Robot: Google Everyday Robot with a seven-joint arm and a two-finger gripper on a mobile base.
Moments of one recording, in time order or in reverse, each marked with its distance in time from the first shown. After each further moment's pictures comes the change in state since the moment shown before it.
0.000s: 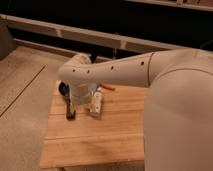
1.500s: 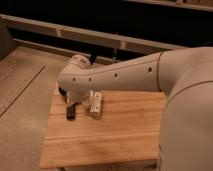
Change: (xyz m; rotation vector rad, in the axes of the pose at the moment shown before) arm -0.026 0.017 -0.026 -0.071 -0.270 -0.061
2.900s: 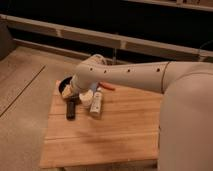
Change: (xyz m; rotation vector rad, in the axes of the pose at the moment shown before) arm -0.066 0.029 0.035 -0.360 -0.086 -0.234
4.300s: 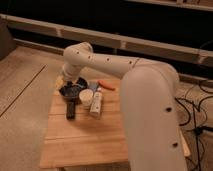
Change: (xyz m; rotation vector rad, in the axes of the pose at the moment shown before) arm -0.083 0.019 0.053 -0.036 0.115 -0.289
